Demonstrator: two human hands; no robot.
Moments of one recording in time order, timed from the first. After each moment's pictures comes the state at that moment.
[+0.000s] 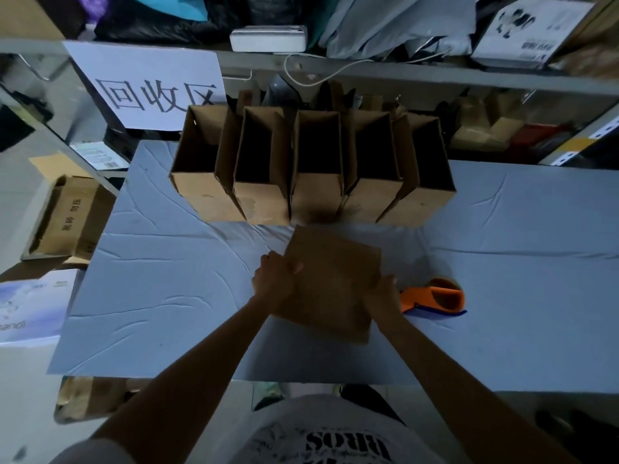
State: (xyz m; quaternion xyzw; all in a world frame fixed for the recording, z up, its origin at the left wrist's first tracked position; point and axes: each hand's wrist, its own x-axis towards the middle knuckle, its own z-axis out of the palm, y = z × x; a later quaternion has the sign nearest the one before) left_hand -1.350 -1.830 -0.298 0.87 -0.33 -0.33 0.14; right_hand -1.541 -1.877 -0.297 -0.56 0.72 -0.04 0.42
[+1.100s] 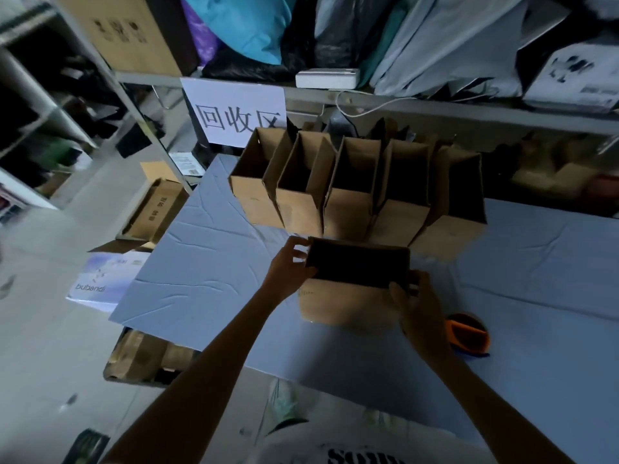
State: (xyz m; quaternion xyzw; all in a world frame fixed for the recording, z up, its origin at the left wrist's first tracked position) left_hand -1.363 -1.801 -0.236 0.75 -0.29 -0.39 0.45; right_hand -1.598 -1.887 -0.277 -0.68 0.45 -0.31 0.50
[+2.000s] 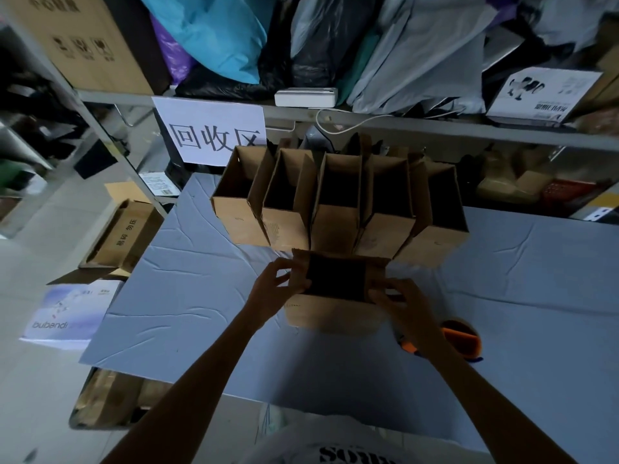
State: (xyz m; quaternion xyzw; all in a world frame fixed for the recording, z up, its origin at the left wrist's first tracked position) left_hand -1.335 -1.796 -0.256 0.69 -0.33 -0.42 0.49; right_hand -1.580 -1.906 -0.270 -0.68 0.47 -0.24 0.51
